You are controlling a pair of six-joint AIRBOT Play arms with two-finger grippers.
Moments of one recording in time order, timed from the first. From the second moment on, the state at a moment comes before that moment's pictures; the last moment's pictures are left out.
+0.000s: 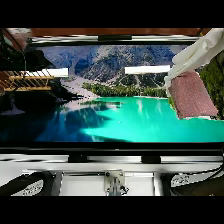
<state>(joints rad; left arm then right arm) -0.12 -1.20 1.63 1.25 -1.16 -1.59 -0.50 -1.69 2.01 2.51 -0.84 -1.60</state>
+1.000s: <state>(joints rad) -0.12 -1.19 1.63 1.25 -1.16 -1.59 -0.54 -1.61 2.01 2.09 -1.22 -1.53</state>
